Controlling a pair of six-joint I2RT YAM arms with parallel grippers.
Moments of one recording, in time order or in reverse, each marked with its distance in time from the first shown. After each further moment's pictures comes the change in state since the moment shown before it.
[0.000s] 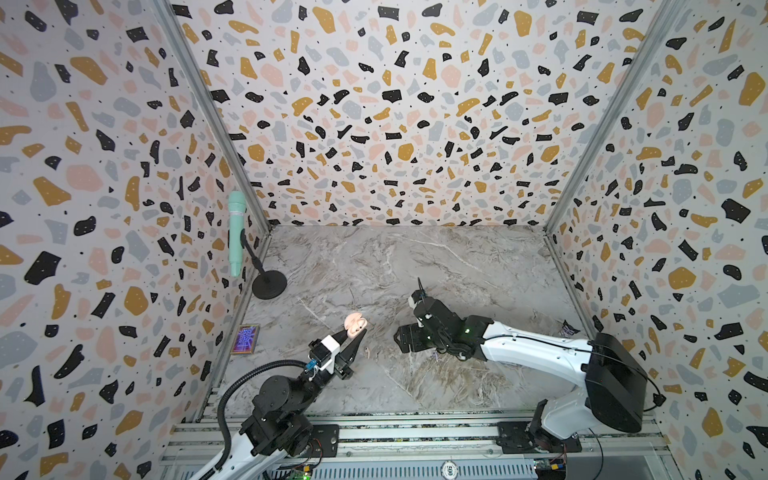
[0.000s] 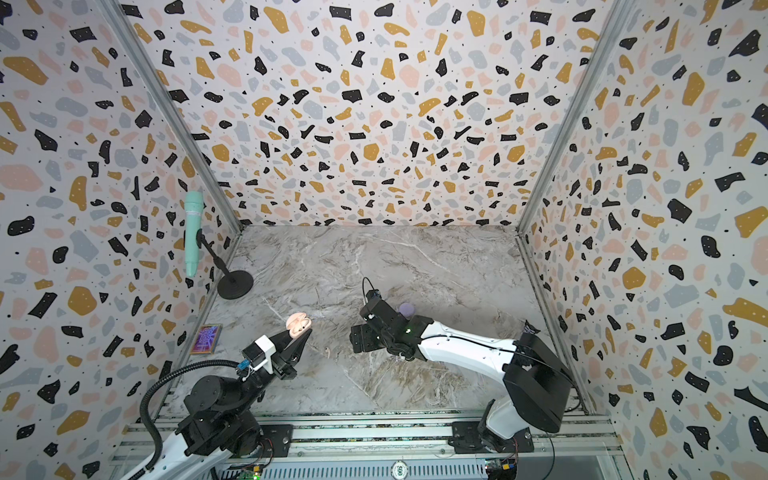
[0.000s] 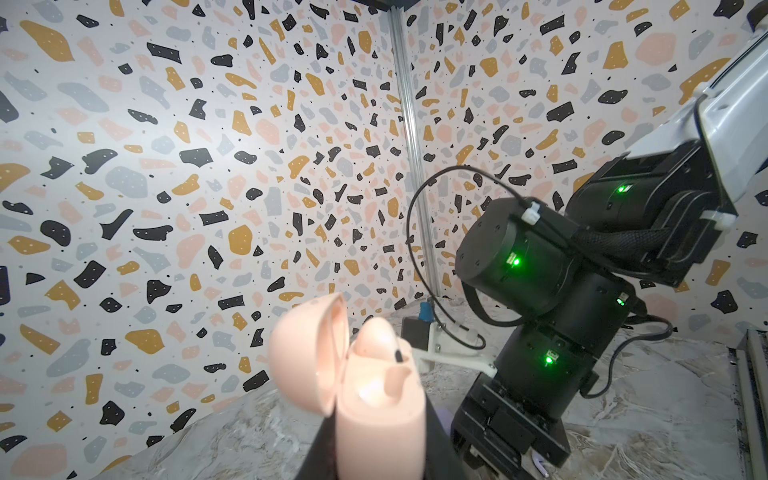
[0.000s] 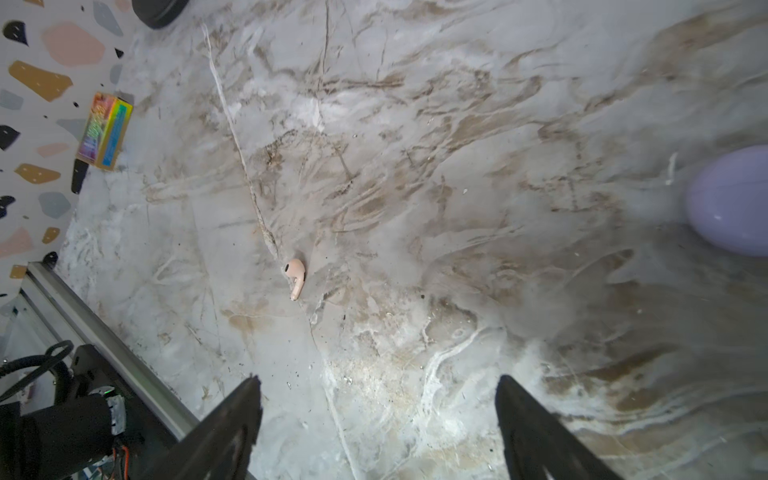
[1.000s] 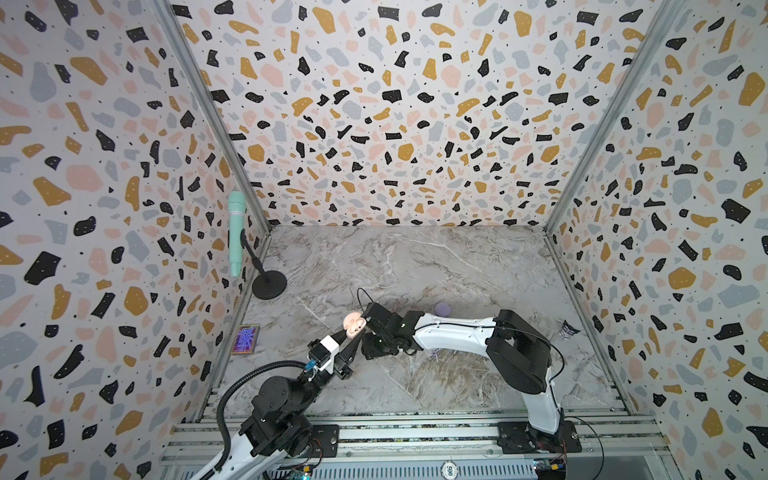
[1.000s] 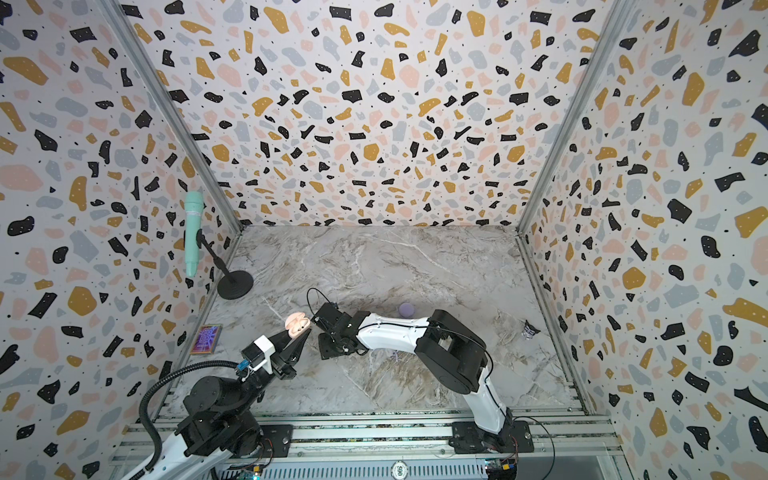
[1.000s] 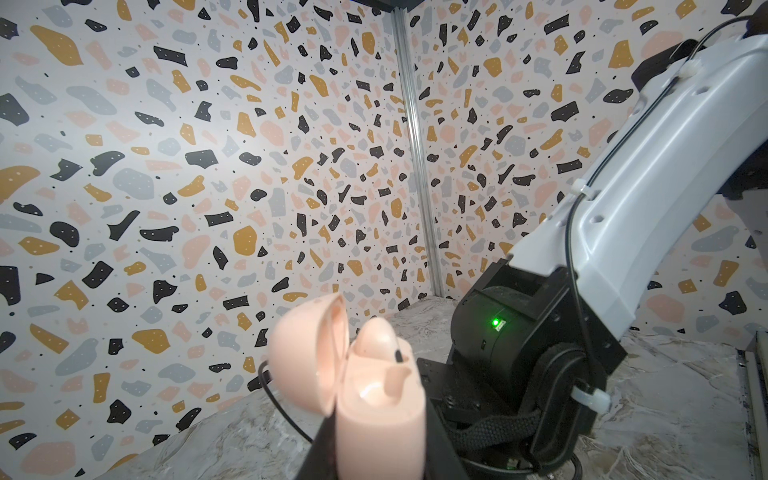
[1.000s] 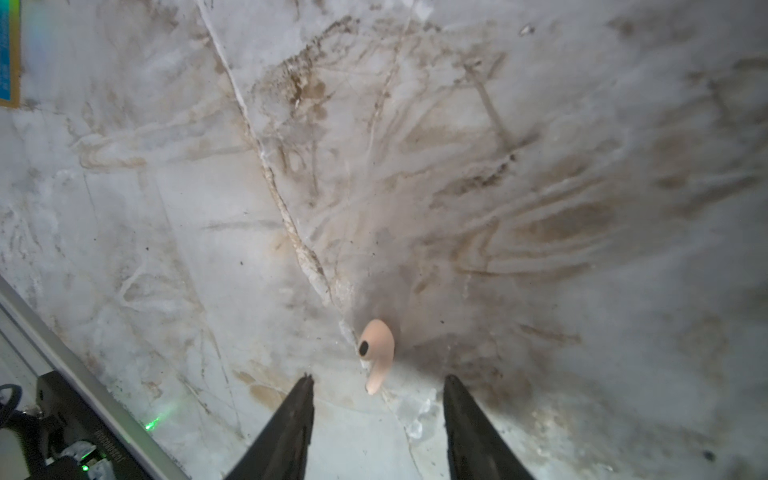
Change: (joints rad) left arm 0.000 -0.006 0.000 -0.002 -0.007 0.004; right arm 0.092 0.507 0.446 -0.119 -0.084 0.097
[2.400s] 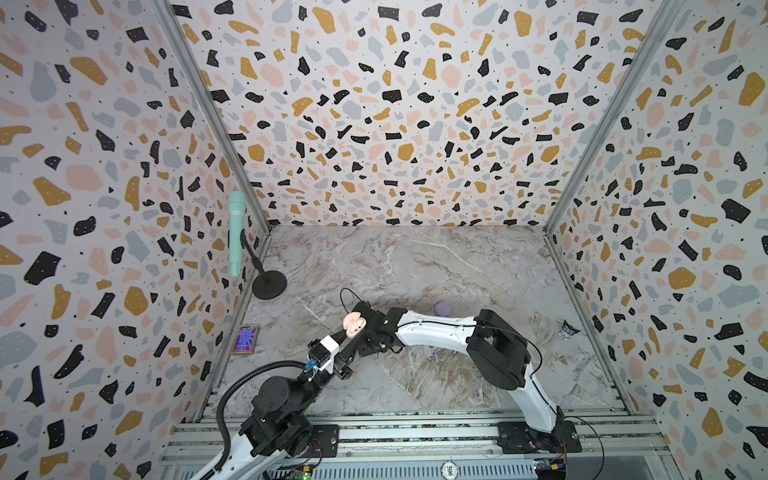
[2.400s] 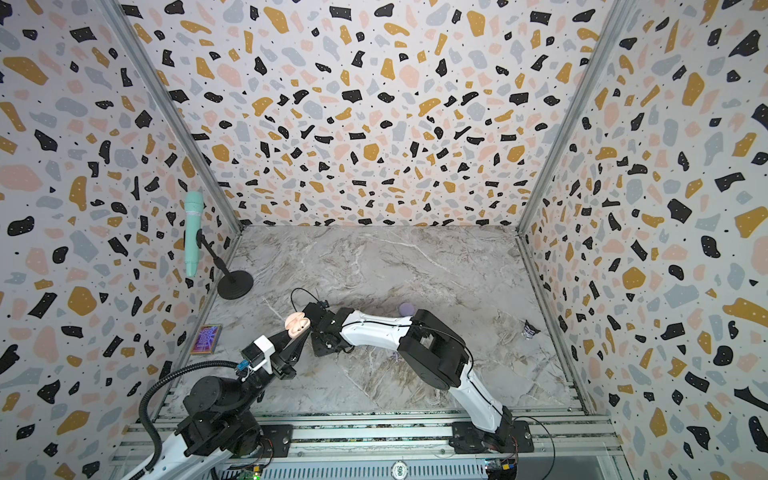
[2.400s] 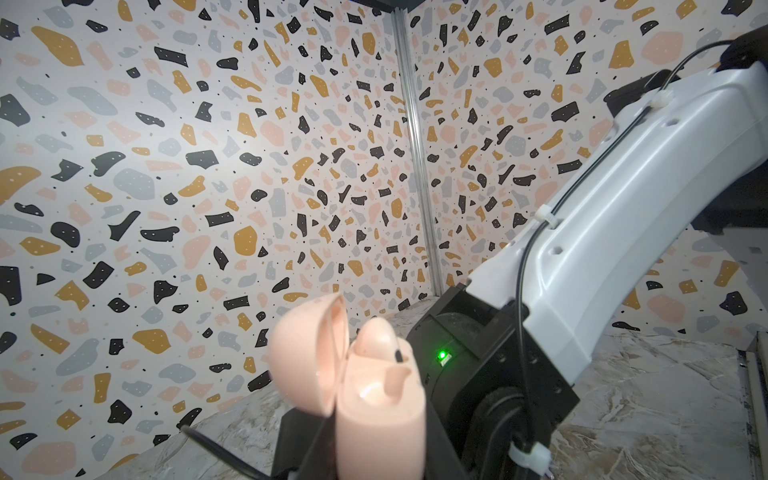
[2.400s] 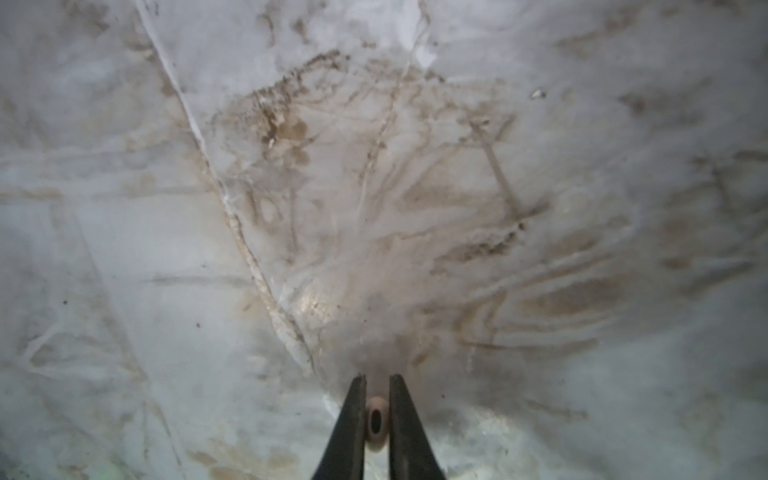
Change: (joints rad) left arm 0.002 0.000 0.000 0.000 0.000 0.000; right arm 0.029 0.143 0.210 -0.157 0.108 -0.046
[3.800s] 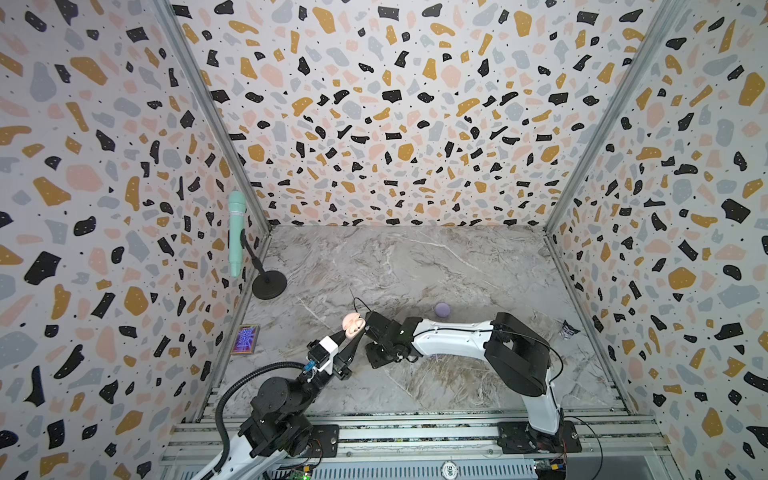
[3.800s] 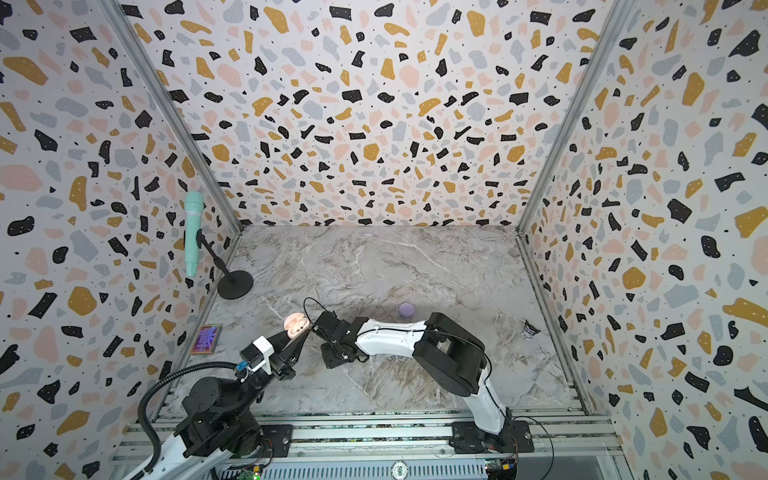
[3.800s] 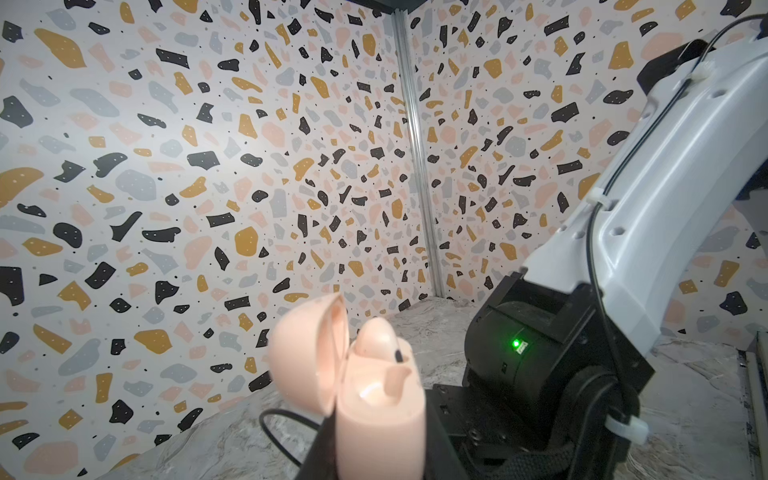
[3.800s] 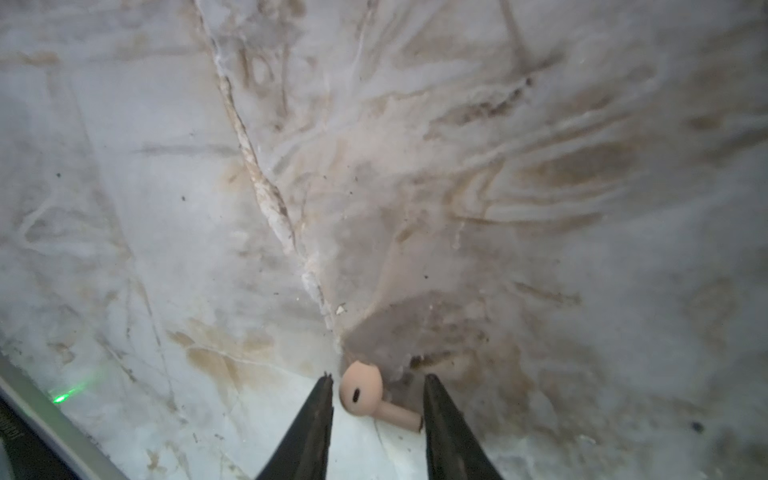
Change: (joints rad) left arm 0.000 -0.017 0.000 -0.015 0.000 0.001; right arm 0.008 -0.162 -0.272 0.134 -0.087 -0.053
